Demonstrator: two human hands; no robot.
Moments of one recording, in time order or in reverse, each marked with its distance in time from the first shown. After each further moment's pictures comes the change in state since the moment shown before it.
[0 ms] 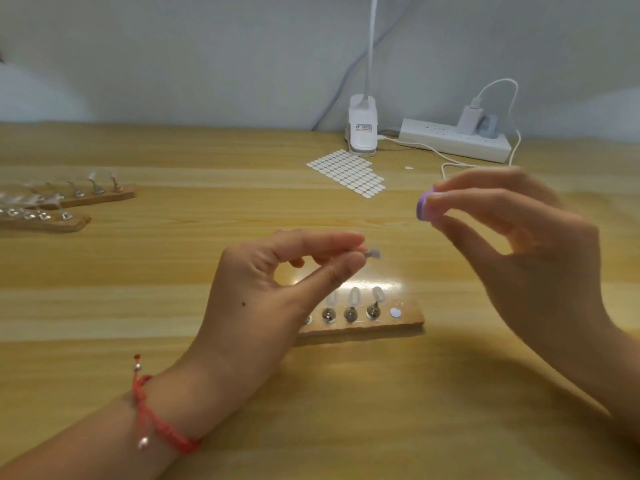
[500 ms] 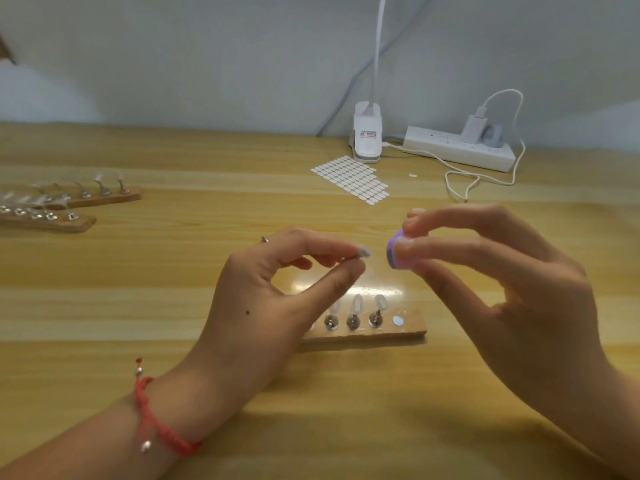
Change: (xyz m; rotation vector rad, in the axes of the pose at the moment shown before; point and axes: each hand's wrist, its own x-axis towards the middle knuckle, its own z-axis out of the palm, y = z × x) left_hand 0.001 -0.005 -0.003 0.086 -0.024 0.085; right_hand -0.008 -0.024 0.007 -0.058 -0.094 -0.132
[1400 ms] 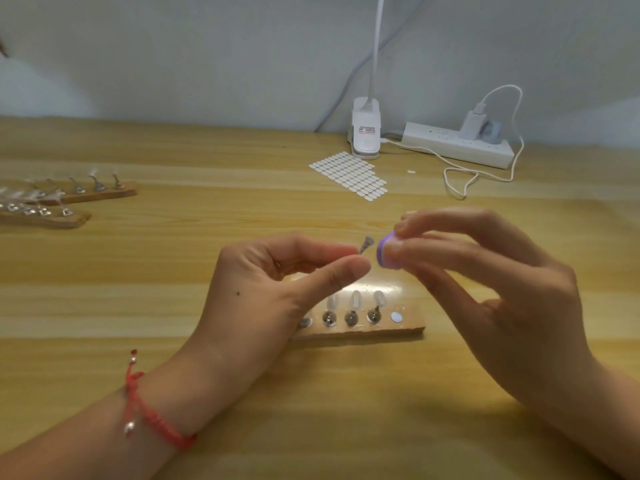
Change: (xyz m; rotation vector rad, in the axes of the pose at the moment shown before) left_hand 0.002 0.012 0.002 -0.266 0.036 -0.289; right_hand -0.002 0.005 0.006 -0.039 0.007 -0.029
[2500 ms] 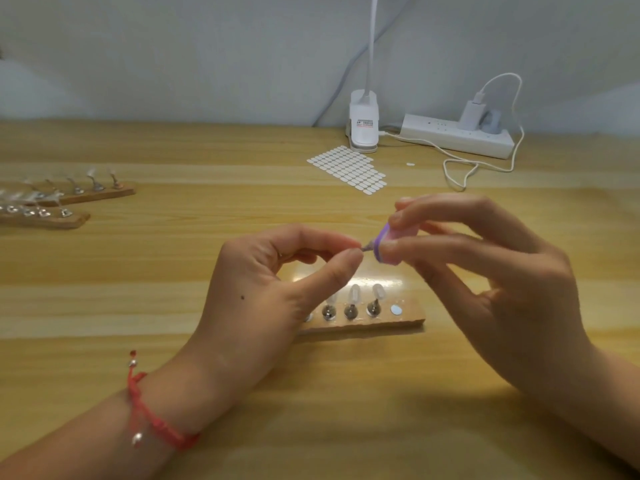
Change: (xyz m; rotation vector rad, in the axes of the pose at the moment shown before) left_hand 0.002 -0.011 -0.004 0.182 -0.038 0.167; right_hand -0.001 -0.003 0.003 0.113 -0.032 -0.016
